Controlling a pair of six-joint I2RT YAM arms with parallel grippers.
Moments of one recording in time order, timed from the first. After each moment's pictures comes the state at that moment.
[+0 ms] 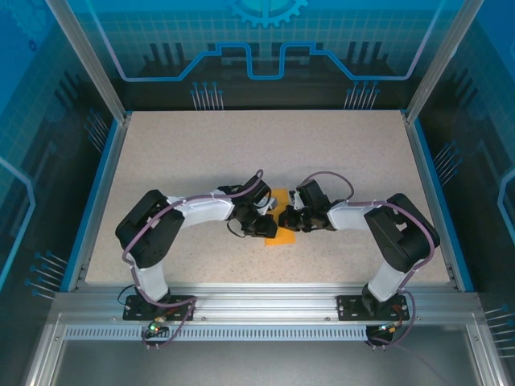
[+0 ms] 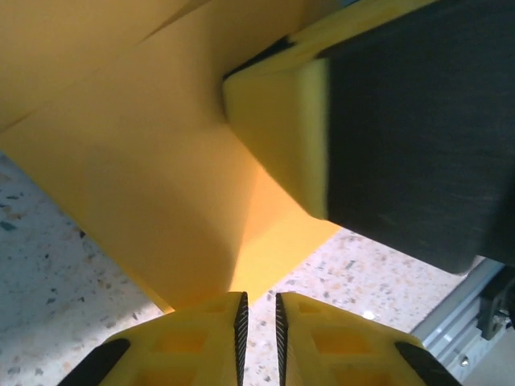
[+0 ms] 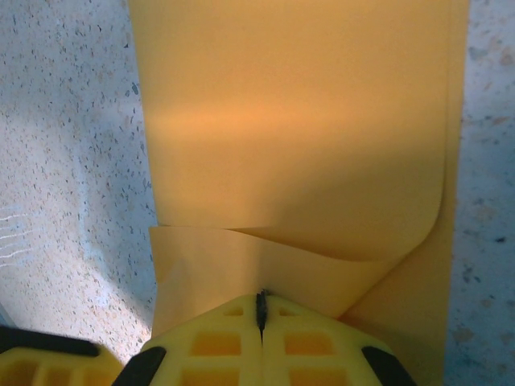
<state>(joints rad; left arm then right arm) -0.71 1.83 1.07 -0.47 0.47 -0.56 0.54 1.69 0.71 0.00 -0.41 0.74</state>
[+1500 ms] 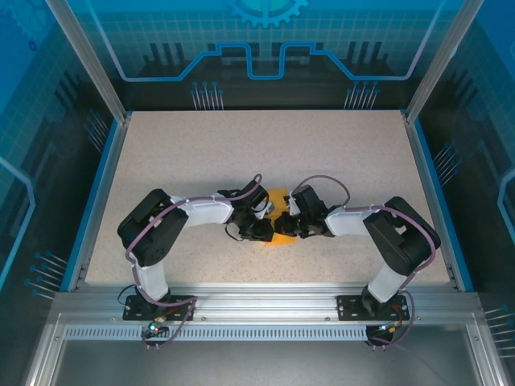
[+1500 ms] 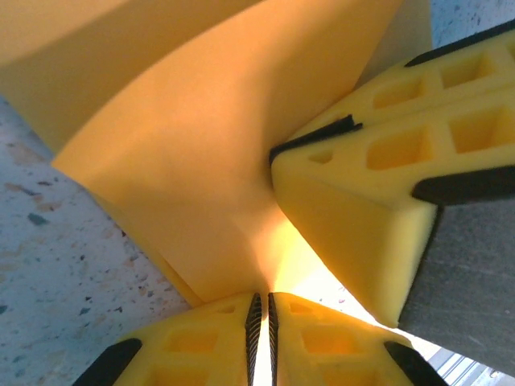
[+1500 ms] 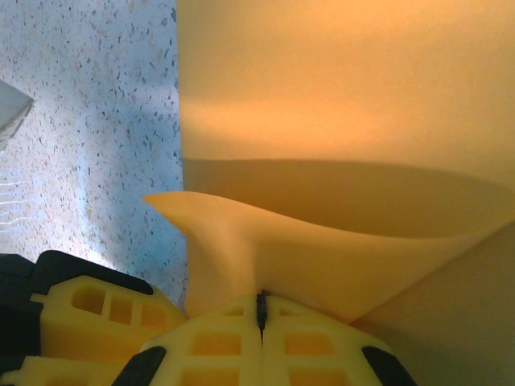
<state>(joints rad) -0.71 1.84 1.01 -0.42 0.45 -0.56 0.61 1.67 0.67 0.05 -0.41 0.72</state>
